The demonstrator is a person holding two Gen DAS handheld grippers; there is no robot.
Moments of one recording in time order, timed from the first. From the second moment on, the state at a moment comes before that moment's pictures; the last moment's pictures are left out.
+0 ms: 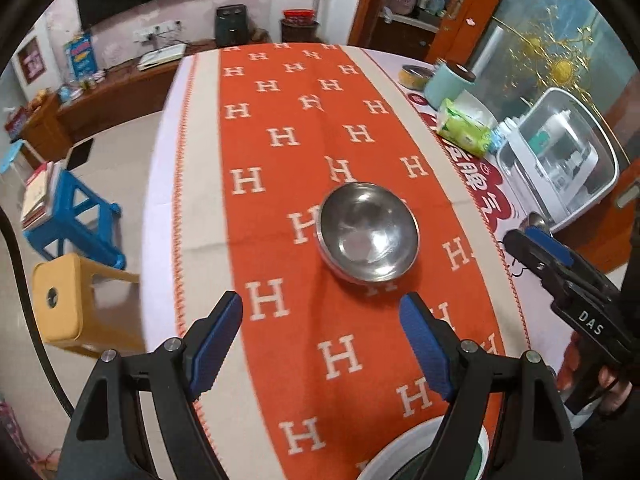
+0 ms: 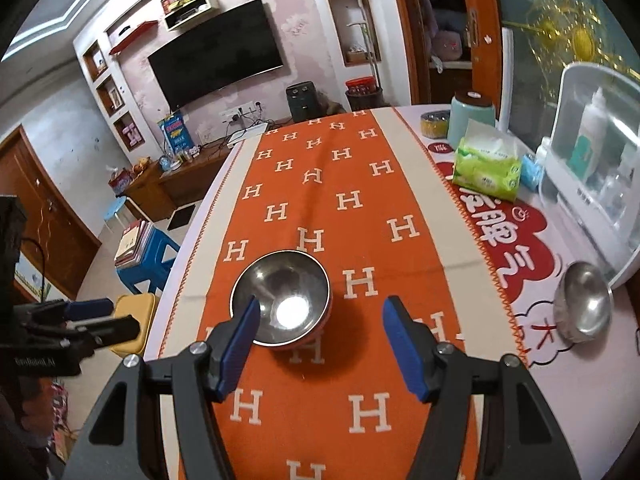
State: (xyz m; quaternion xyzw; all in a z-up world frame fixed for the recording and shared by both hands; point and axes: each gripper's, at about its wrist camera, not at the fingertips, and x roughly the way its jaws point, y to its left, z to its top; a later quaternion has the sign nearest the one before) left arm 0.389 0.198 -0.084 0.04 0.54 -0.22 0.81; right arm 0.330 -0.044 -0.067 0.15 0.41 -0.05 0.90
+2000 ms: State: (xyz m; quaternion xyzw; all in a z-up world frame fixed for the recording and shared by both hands) left arm 0.397 0.161 -0.234 -0.02 0.60 -0.22 0.77; right arm 0.358 -0.035 -0.205 0.26 0.48 0.00 0.84
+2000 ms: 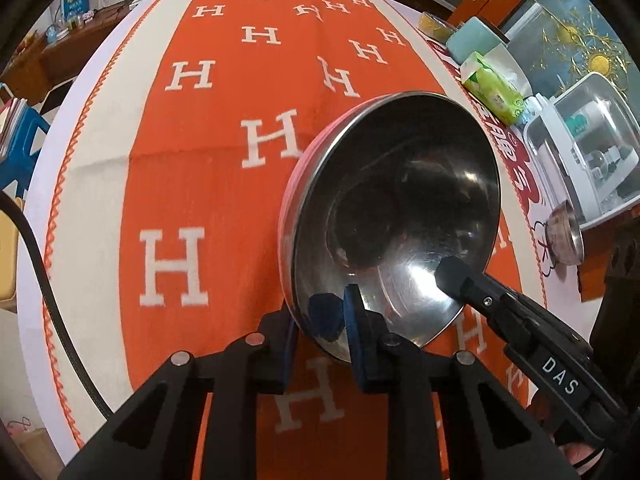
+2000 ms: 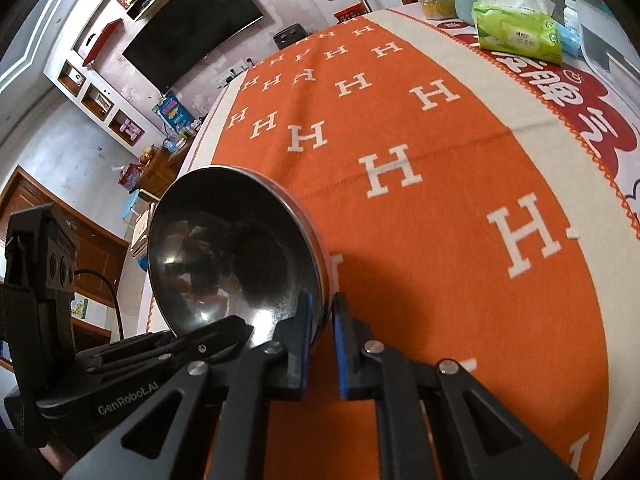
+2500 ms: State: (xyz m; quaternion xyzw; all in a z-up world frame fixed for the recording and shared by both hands) left arm 0.351 0.181 -0.204 -0.02 0.60 -0.22 0.77; right arm 0.320 -0.021 -0.179 0.25 0.47 0.01 0.84
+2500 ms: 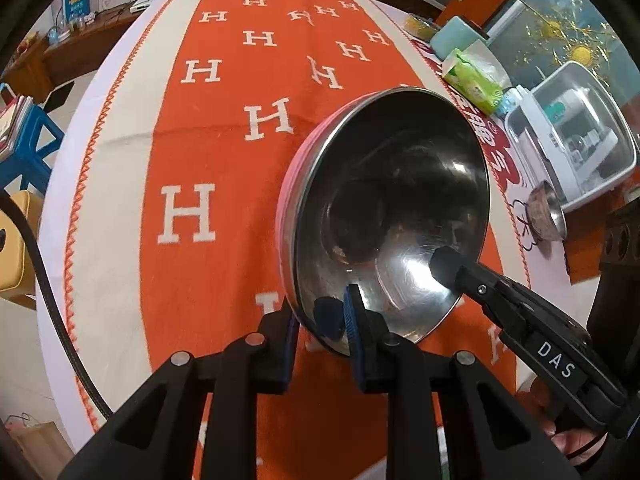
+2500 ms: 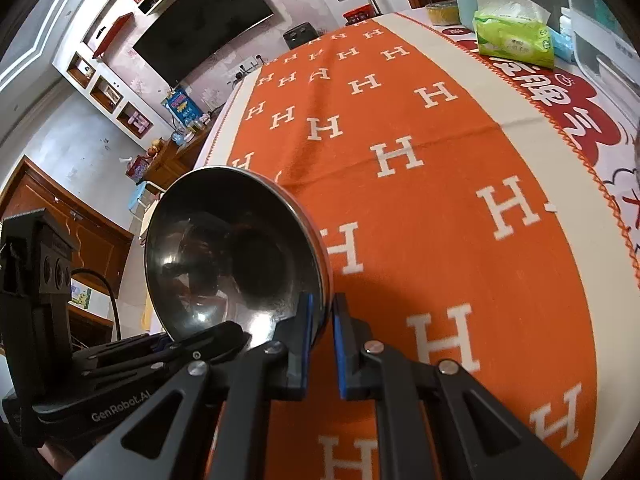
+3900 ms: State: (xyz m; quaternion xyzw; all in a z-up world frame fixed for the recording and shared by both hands) left arm 0.161 0.164 -0.125 0.03 0.55 -0.34 0.76; right arm 0.105 -0.030 -0.110 0.30 0.39 -0.06 0.87
